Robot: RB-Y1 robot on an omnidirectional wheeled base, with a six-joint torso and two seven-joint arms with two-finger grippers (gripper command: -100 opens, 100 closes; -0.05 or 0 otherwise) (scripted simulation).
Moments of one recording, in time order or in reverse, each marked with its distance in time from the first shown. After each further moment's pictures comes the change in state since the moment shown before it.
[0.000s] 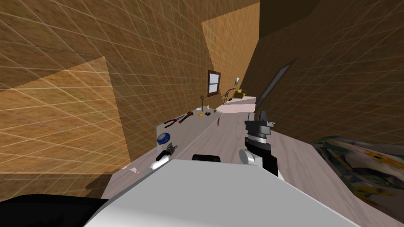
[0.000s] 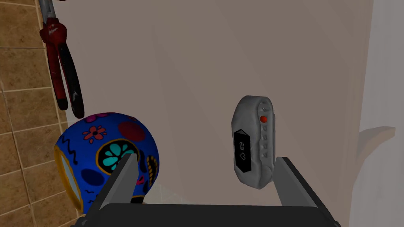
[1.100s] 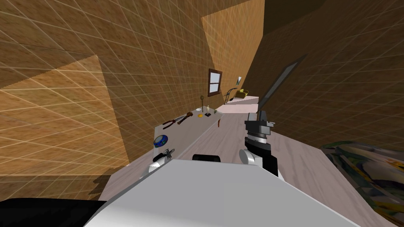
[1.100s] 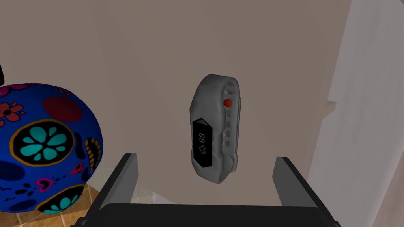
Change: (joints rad) left arm -0.054 0.059 0.051 0.187 0.031 0.109 0.051; right arm 0.000 0.000 0.000 0.000 0.000 0.000 0.000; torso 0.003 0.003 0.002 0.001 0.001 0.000
